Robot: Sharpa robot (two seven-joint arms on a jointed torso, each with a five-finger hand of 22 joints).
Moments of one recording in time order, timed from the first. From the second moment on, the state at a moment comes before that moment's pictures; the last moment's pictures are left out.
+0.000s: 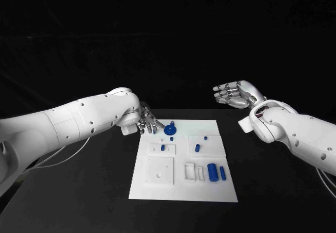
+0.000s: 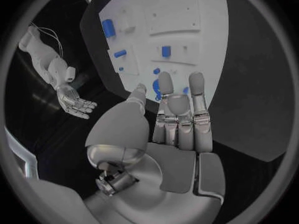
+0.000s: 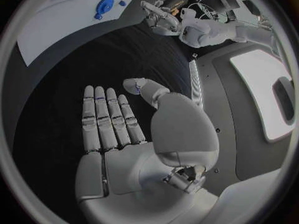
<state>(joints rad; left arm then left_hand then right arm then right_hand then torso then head) 1.44 -0.49 -0.14 1.05 -0.85 0.16 -0.58 1.10 0.04 -0.02 0.05 0.16 1.15 0.04 0.07 0.33 1.47 -0.04 0.44 0.25 1.38 -0.11 1.15 0.61 0.02 1.32 -0.14 0.24 1.31 1.14 -0.73 0.24 1.18 -0.89 -0.33 0.23 1.24 -0.16 0.56 -0.20 0.71 0.89 0.17 0.06 0.06 1.03 0.16 0.07 0.06 1.02 0.17 0.08 0.06 0.11 0.96 0.17 0.07 0.07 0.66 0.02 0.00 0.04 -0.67</state>
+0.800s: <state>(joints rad) 1.43 -0.35 -0.14 0.69 -0.87 0.14 -0.48 1.08 0.02 -0.03 0.07 0.17 1.03 0.04 0.29 0.32 1.47 -0.04 0.40 0.27 1.37 -0.12 1.17 0.58 0.02 1.32 -0.13 0.22 1.31 1.14 -0.74 0.24 1.21 -0.89 -0.33 0.23 1.24 -0.16 0.56 -0.20 0.71 0.90 0.16 0.06 0.06 1.03 0.16 0.07 0.06 1.03 0.17 0.08 0.06 0.11 0.96 0.17 0.07 0.07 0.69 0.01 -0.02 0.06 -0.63</state>
